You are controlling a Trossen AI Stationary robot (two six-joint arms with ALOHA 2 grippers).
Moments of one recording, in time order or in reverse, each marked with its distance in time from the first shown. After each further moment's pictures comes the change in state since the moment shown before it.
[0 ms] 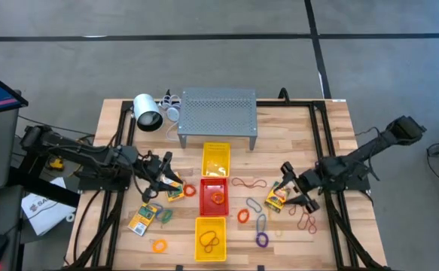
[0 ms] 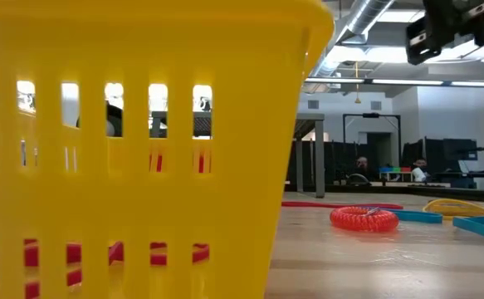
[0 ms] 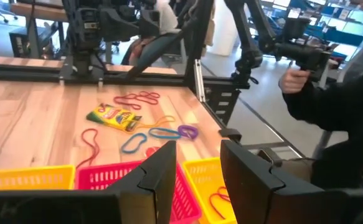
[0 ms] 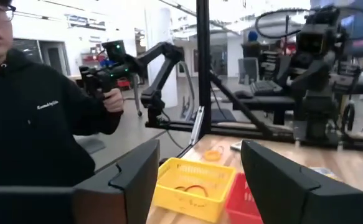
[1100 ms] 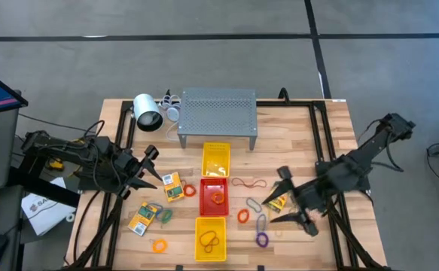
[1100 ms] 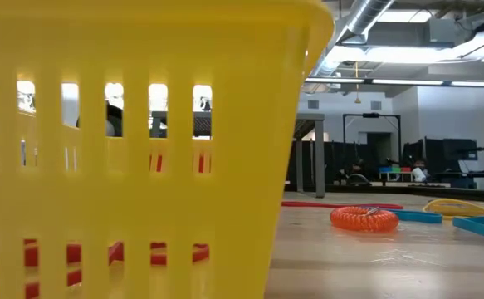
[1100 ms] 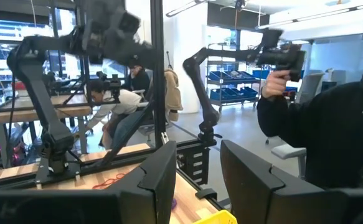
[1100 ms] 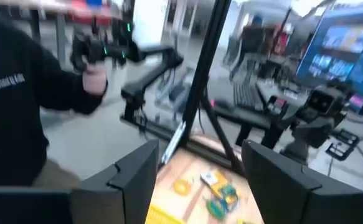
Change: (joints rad) left arm -0.001 -0.285 0.000 0.028 0.138 0.125; right arm 0.252 0.254 0.943 -0.864 0.320 -0.264
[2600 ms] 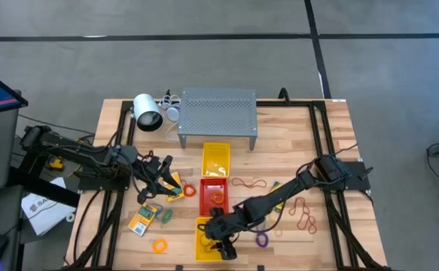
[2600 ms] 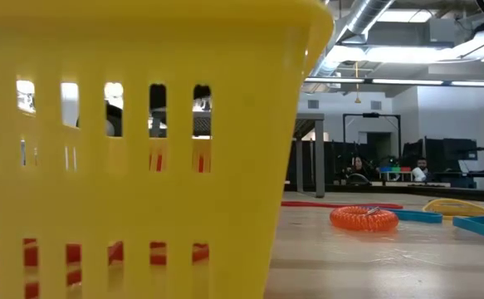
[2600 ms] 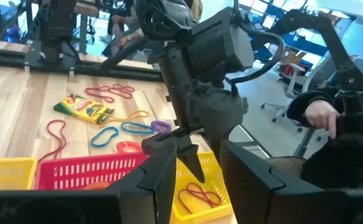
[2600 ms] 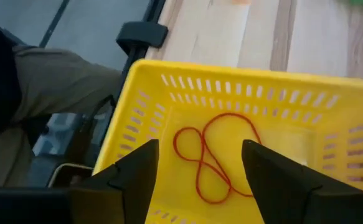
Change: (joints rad) left arm 0.000 0.272 0.000 -0.036 -0.035 -0.214; right arm -0.205 1.052 0.552 -0.264 -0.340 0.510
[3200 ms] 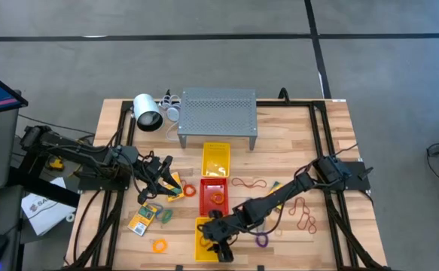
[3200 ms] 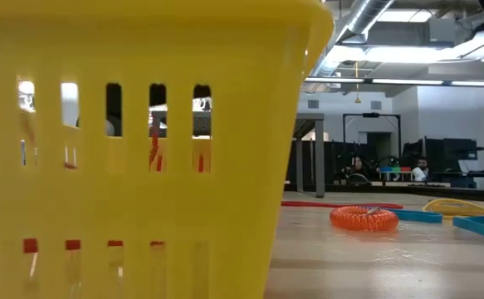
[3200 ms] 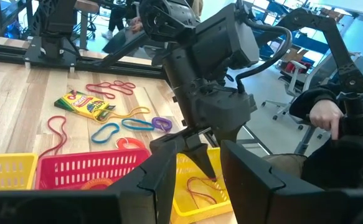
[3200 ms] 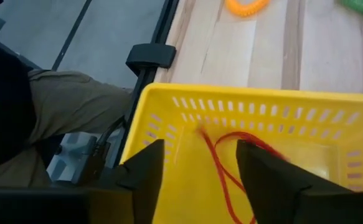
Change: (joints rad) left arm 0.000 0.004 0.000 -0.020 -0.006 0.001; right arm 0.005 0.032 0.001 0.070 -0.002 0.091
